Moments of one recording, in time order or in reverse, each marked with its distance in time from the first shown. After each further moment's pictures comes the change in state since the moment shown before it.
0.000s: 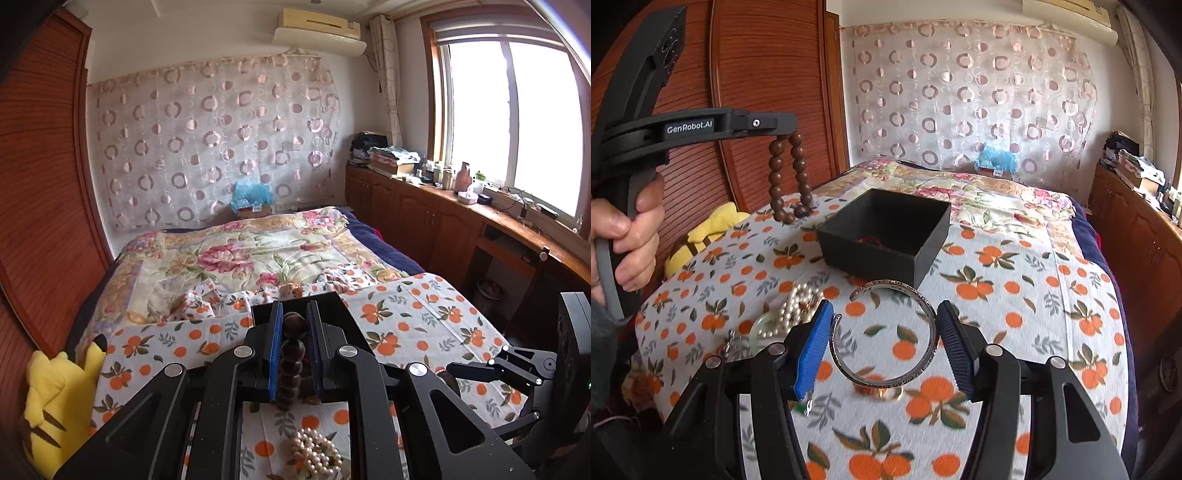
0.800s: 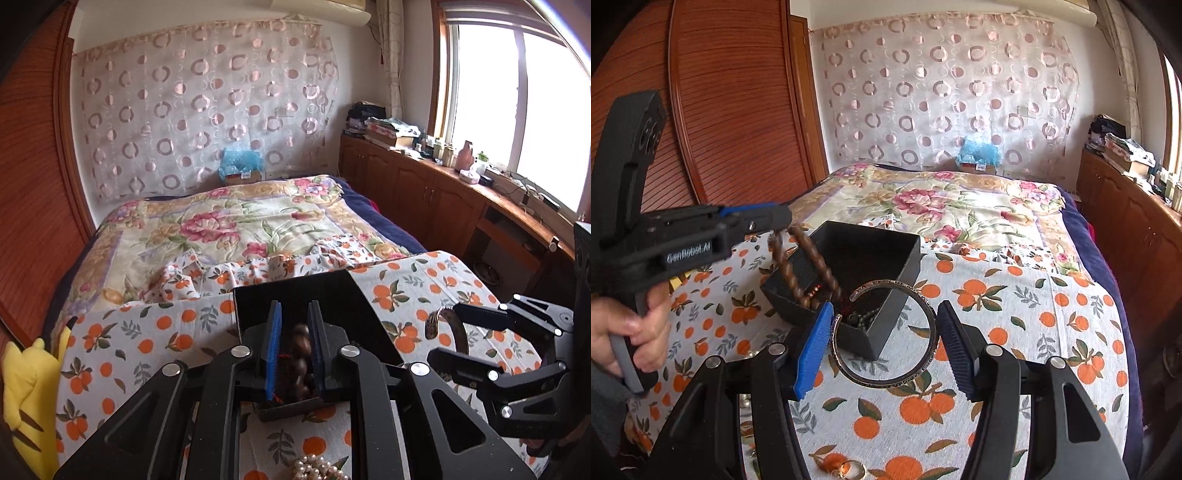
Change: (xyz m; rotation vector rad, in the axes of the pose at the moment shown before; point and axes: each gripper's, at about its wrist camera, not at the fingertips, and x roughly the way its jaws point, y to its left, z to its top) left arm 0.082 0.011 -0.013 -0.028 0.128 -0.055; right arm 0.048 -0.035 0.045 0.079 0.007 -0.047
